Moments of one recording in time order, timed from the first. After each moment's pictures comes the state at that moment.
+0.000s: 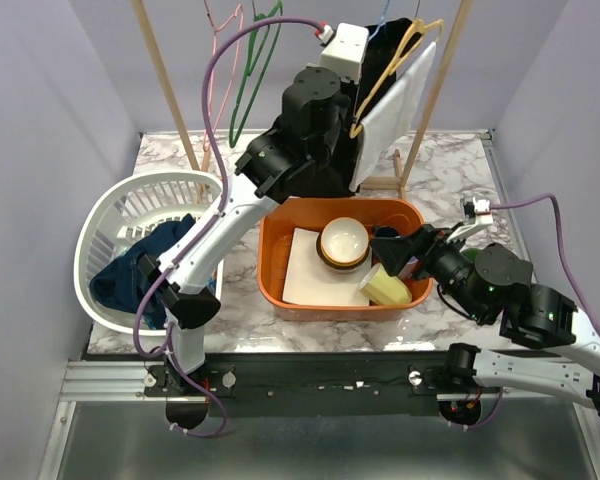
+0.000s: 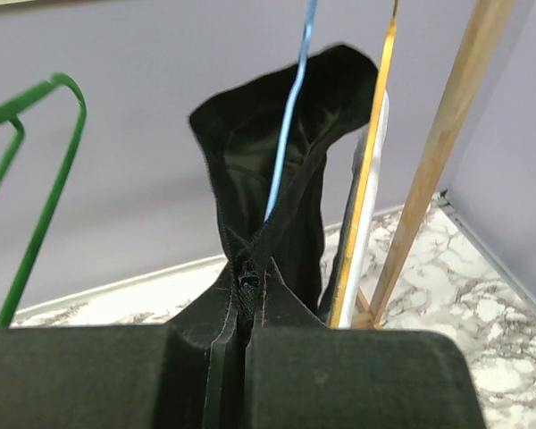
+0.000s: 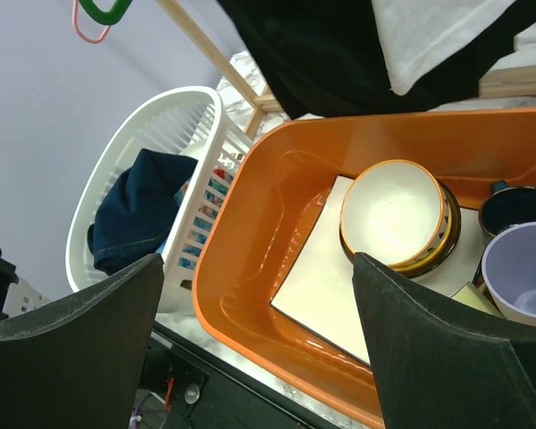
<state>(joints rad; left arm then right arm) -0.86 1.89 2.39 -0.45 -0.55 0.03 1.16 0.68 1.04 -0.51 0.62 0.65</state>
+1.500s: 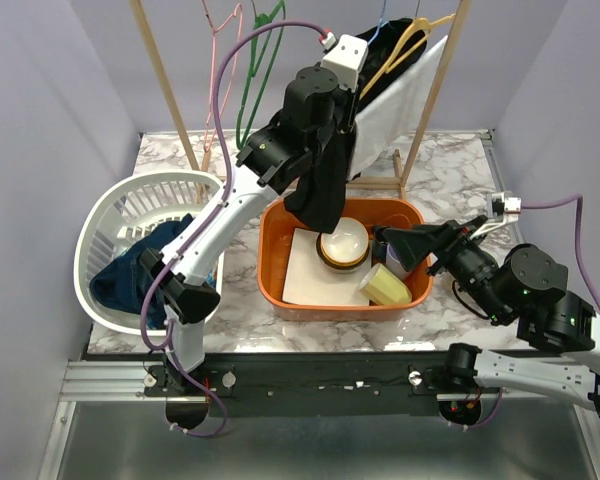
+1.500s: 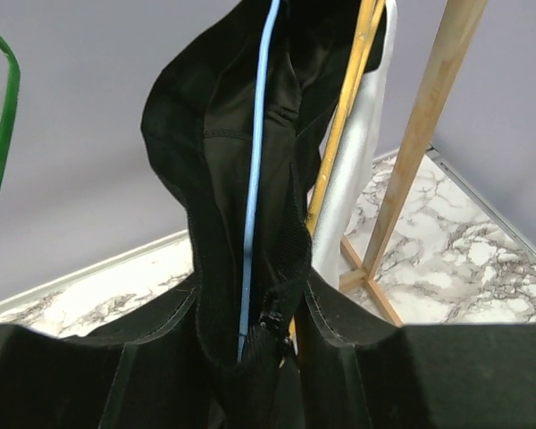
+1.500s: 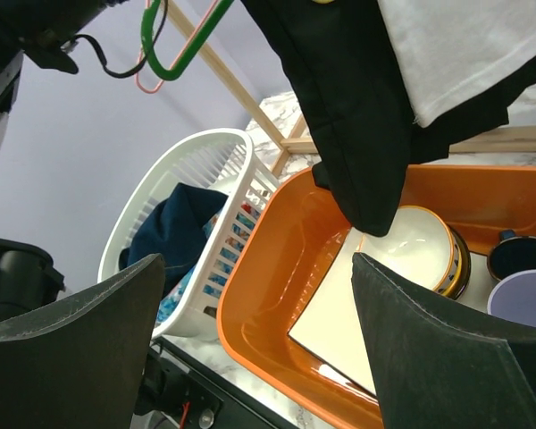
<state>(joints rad) -0.79 1.87 2.30 -0.49 -0.37 -0.01 1.16 0.64 1.08 -0.44 0.61 0.57</state>
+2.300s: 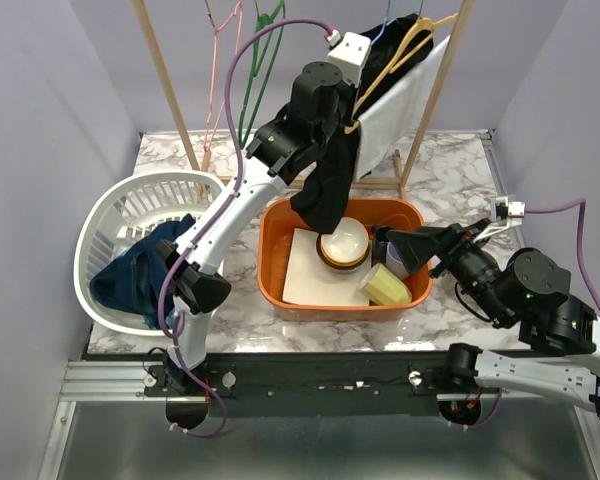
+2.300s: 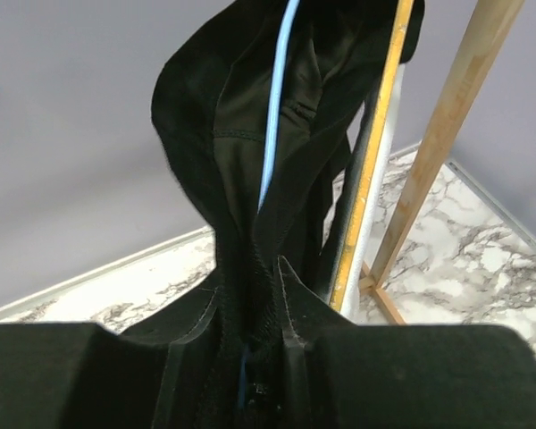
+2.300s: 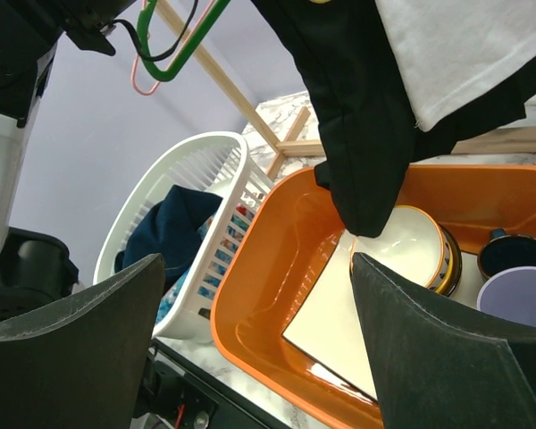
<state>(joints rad) -0.75 1.98 2.41 -0.50 -0.33 -0.01 1.16 0.60 1.05 -0.44 0.62 0.56</state>
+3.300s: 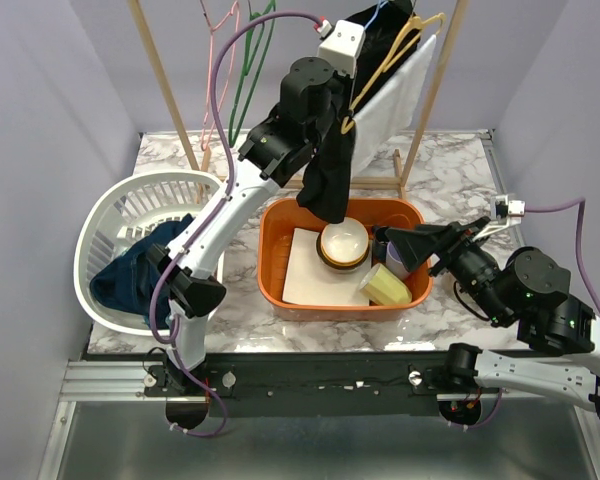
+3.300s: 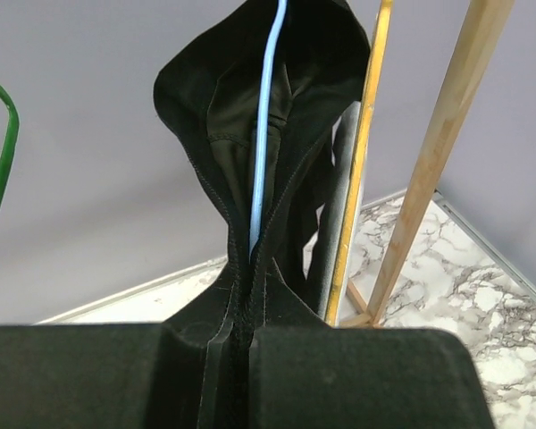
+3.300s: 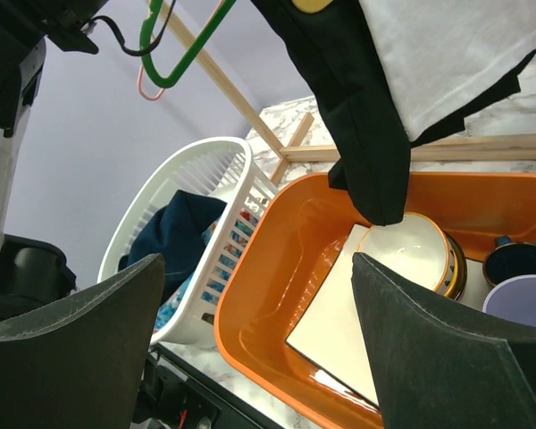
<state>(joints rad) -0.76 1.95 2.40 -0.41 -0.35 0.01 1.16 0.61 1.05 -0.41 0.62 0.55</state>
